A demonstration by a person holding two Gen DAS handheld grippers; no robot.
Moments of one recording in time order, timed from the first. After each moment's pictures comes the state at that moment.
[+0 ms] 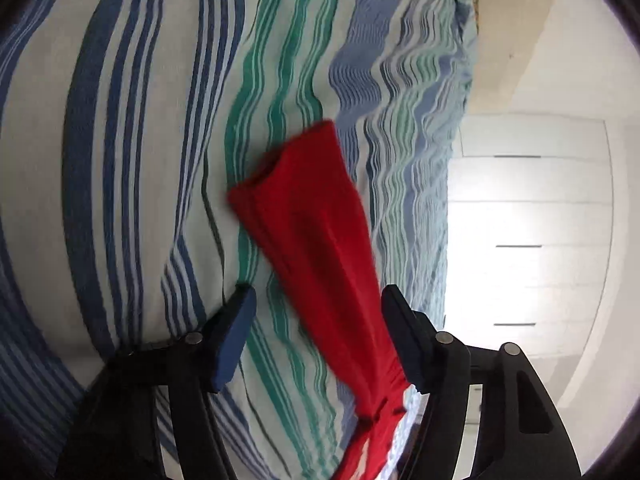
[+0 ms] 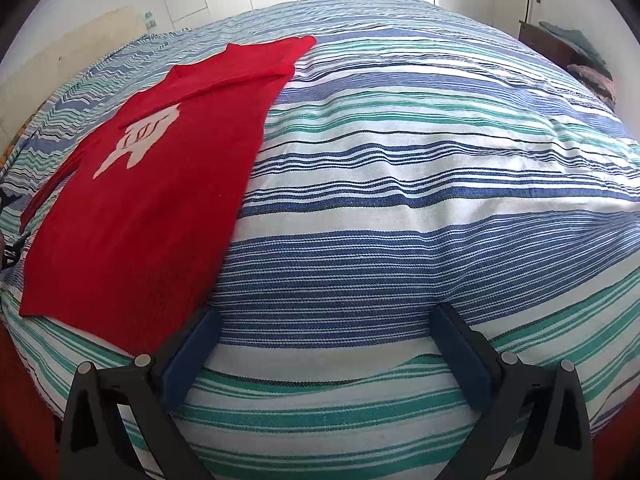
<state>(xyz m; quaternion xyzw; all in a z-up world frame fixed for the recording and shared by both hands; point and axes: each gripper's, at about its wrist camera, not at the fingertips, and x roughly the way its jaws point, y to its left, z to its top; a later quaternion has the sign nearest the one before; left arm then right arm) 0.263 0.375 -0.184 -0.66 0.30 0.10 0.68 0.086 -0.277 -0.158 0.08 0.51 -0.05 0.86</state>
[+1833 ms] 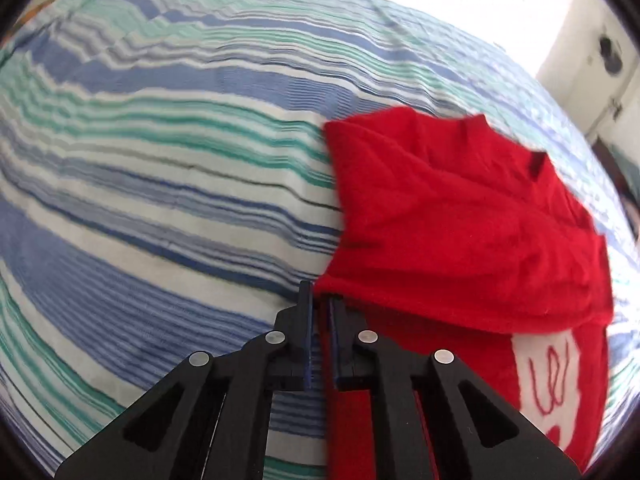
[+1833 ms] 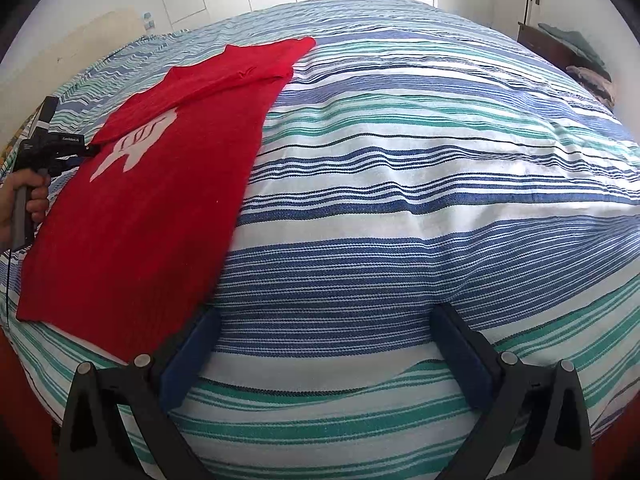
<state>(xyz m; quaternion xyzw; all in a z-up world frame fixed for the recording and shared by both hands) 0.397 0.134 -0.104 -0.11 0.51 -0.01 0.85 0.091 -0.275 -0.159 0.09 0.51 -0.05 0.86</state>
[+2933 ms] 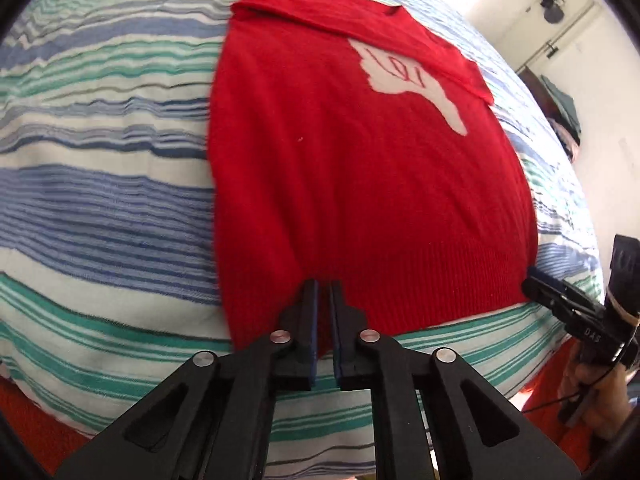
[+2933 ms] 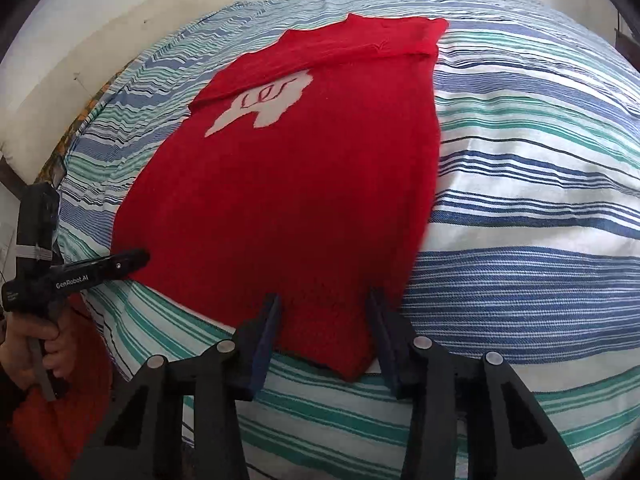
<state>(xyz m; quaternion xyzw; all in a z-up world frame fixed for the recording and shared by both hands) 0.143 0.076 -0.101 -0.12 0.58 -0.15 0.79 0.095 -0.218 -0.152 0.11 0.54 0.14 0.82</state>
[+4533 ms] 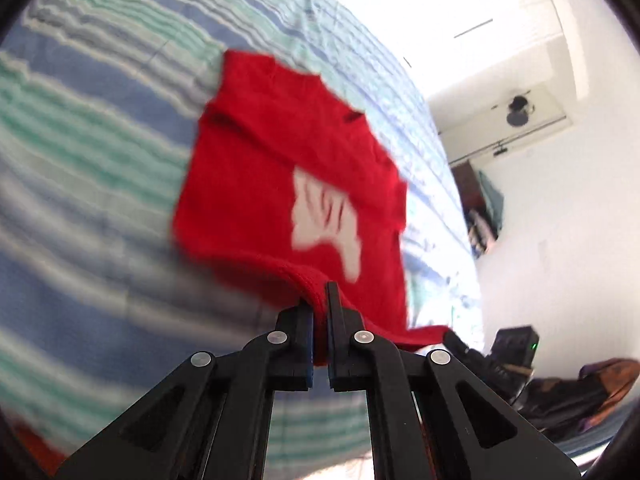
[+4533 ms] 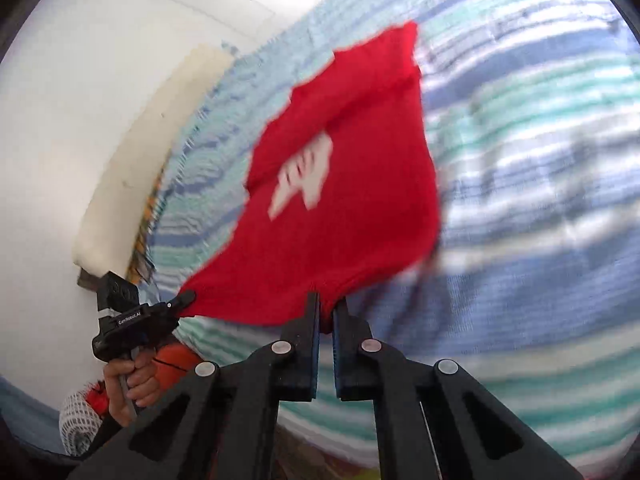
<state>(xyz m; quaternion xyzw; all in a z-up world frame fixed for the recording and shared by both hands) 0.231 0.121 -0.026 -0.34 0.51 -0.21 0.76 0.130 -0.281 -0.108 0.35 0.47 0.19 0.79</state>
